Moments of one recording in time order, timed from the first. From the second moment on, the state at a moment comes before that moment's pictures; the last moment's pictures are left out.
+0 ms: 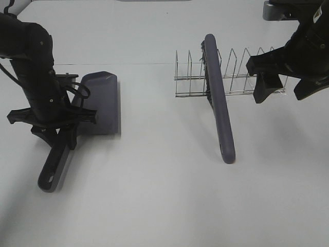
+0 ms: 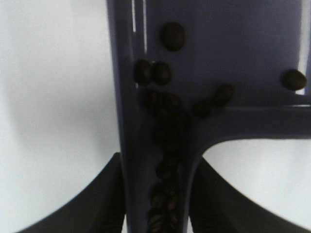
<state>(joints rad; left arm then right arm) -0.31 2.13 -1.37 -0.09 0.94 -0.23 0.22 1.59 -1.13 -0.06 0.89 0.15</state>
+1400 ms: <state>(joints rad) -0.31 1.58 -1.37 0.00 1.15 -0.18 0.22 1.24 -0.75 -0.04 0.79 0.15</state>
